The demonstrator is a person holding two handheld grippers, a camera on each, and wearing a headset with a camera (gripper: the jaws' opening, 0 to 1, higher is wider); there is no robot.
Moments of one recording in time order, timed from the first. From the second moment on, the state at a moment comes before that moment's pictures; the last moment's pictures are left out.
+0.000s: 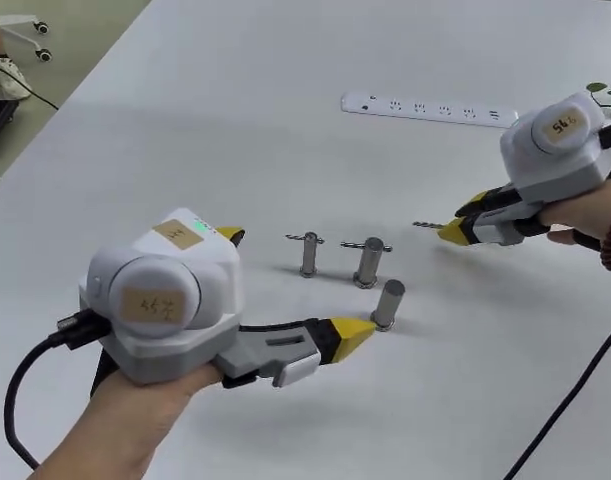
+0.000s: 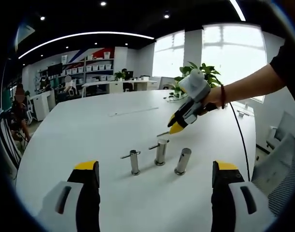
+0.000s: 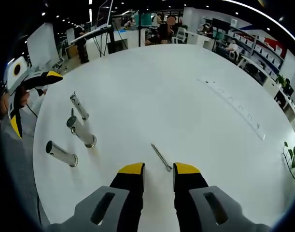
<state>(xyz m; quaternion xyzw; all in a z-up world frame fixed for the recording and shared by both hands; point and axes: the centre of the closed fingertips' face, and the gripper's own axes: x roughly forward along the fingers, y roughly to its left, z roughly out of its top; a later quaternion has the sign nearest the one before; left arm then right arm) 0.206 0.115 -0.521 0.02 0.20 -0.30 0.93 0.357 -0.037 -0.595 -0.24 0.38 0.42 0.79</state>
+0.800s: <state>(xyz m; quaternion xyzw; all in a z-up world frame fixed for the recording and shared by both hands) 0.205 0.115 -0.523 0.02 0.20 -0.30 0.93 0.369 -0.038 -0.614 -0.26 0.41 0.44 0.76</state>
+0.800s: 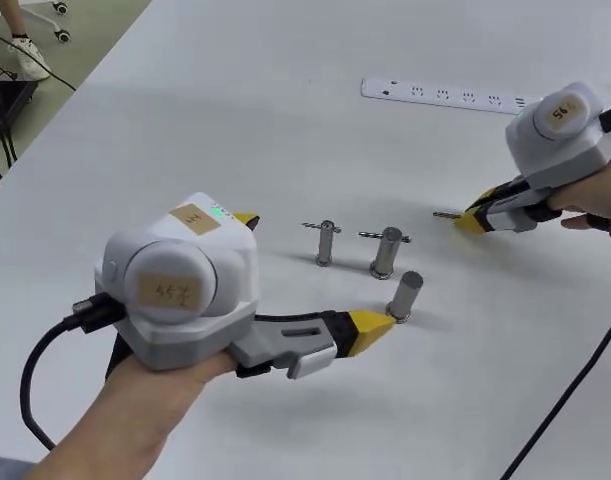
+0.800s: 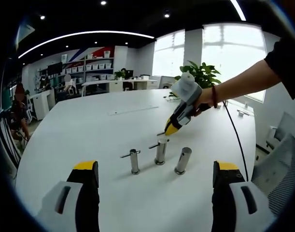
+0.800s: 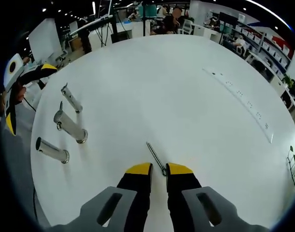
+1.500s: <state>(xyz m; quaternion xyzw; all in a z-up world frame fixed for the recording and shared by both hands) 0.204 0.114 -0.524 0.01 0.21 -0.30 0.93 0.343 -0.039 -0.609 -0.36 0.41 0.45 0.71</state>
